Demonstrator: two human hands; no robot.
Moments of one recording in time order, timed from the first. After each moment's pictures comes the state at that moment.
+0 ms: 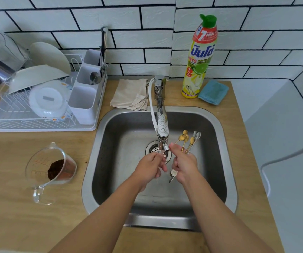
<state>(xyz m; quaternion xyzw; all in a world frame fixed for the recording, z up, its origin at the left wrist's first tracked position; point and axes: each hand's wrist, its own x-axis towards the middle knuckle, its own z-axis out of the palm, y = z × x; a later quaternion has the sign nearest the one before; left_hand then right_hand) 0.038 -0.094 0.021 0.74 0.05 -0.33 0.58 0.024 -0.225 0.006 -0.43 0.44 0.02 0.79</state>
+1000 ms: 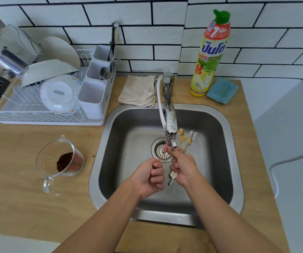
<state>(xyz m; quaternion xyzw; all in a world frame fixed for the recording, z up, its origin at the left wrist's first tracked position) 0.017 -0.073 0.042 0.40 0.30 -0.47 0.72 0.018 -0.208 -0.001 -0.41 0.39 0.08 0.82</state>
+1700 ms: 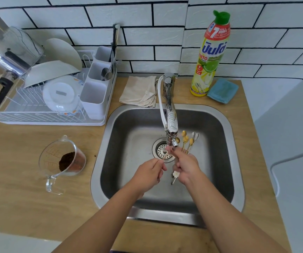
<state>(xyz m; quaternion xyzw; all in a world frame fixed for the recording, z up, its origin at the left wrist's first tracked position) 0.010 -0.067 0.039 0.78 0.06 -0.33 0.53 0.017 -0.212 0.002 -0.43 0.41 0.08 0.80</state>
